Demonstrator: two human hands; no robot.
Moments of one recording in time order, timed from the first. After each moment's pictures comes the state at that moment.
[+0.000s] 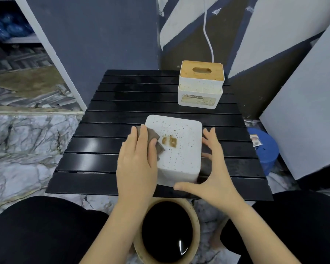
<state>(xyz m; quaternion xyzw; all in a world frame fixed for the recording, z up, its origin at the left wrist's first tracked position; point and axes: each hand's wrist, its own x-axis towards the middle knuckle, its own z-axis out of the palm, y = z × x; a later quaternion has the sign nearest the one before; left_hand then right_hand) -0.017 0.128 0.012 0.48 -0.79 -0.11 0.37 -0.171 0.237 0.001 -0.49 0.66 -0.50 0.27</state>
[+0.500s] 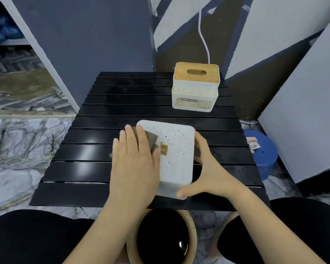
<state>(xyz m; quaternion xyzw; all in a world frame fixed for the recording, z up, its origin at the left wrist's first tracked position) -0.036 0.117 0.026 0.48 -0.86 0.02 0.16 -0.220 0.206 0.001 -0.53 0.62 -0.42 0.40</state>
